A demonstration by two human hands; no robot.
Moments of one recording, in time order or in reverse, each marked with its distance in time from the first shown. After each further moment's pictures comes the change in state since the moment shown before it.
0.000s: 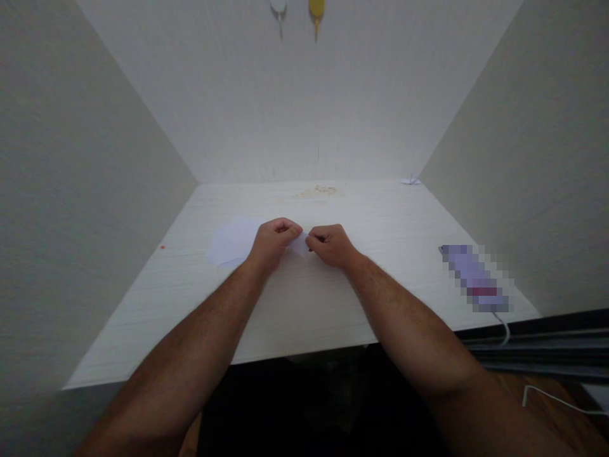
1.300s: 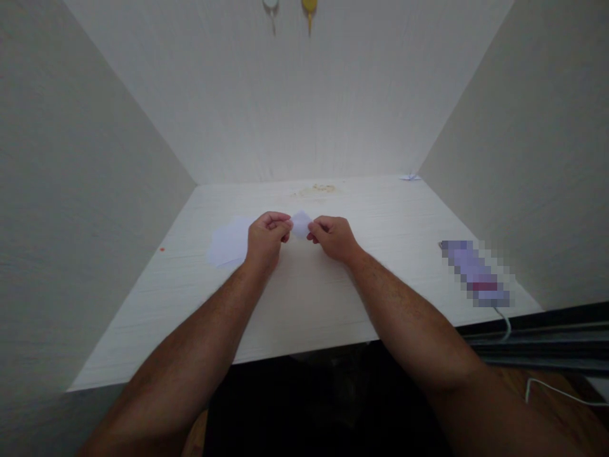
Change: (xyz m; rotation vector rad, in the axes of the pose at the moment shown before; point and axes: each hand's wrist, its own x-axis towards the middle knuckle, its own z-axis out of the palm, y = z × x) left_hand 0.004 -0.001 0.005 -0.102 0.186 0.111; right_hand 0.005 -0.003 -0.006 0.089 0.092 0.123
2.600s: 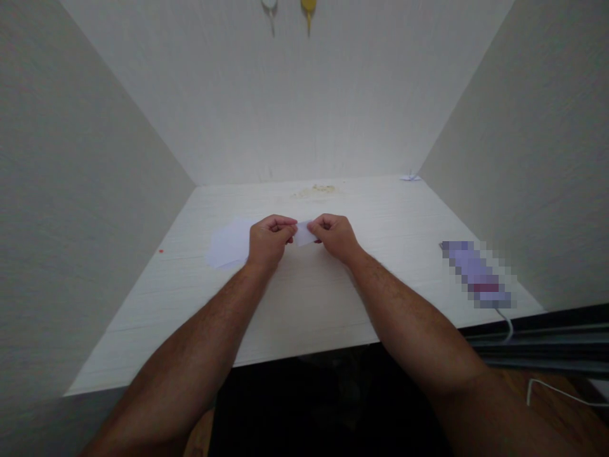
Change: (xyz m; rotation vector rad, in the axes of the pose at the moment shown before) left_hand -0.006 0.006 0.002 0.189 0.000 0.044; right_hand 0.005 0.008 0.005 0.243 0.045 0.102
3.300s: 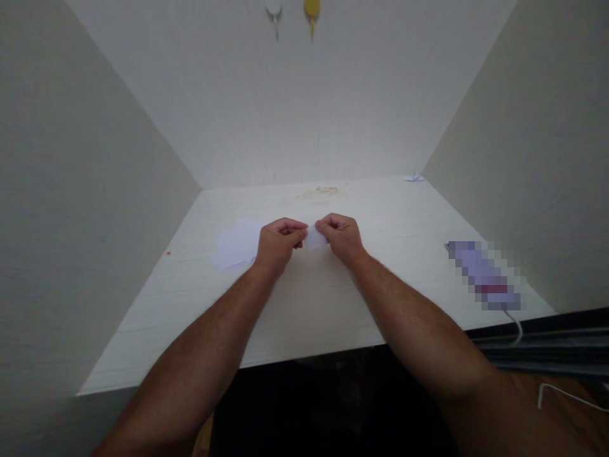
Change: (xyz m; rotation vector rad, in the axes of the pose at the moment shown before) left_hand -0.004 0.005 0.003 -0.020 -0.122 -0.039; right_hand -0.003 -0.004 0.003 0.123 0.143 -0.013
